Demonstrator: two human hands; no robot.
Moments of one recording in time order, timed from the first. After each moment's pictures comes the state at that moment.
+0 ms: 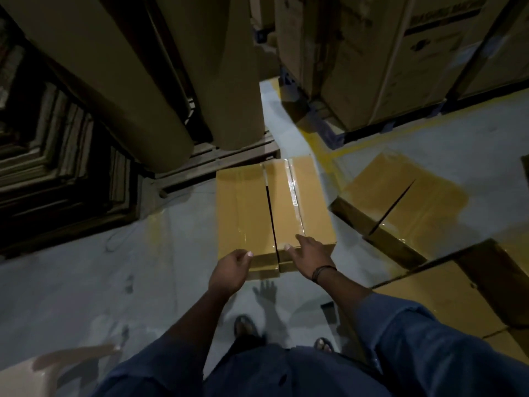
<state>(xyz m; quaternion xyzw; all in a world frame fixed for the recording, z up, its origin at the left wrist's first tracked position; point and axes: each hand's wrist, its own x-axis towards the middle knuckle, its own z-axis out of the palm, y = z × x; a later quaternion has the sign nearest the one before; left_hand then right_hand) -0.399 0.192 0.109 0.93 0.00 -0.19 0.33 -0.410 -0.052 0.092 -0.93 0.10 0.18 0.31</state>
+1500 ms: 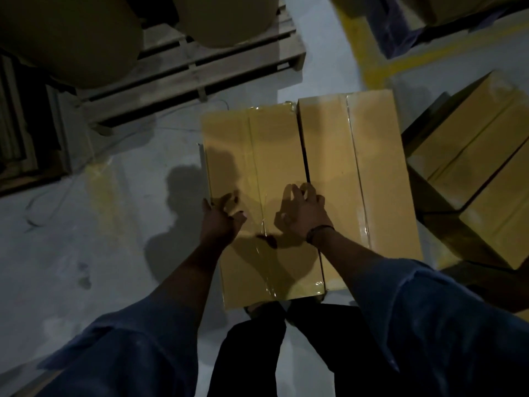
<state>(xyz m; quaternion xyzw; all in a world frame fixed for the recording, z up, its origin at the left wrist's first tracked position) 0.008 0.288 -0.233 0.90 0.07 -0.32 0.28 -0.015 0.048 -0.205 -0.91 0.14 0.32 0.24</state>
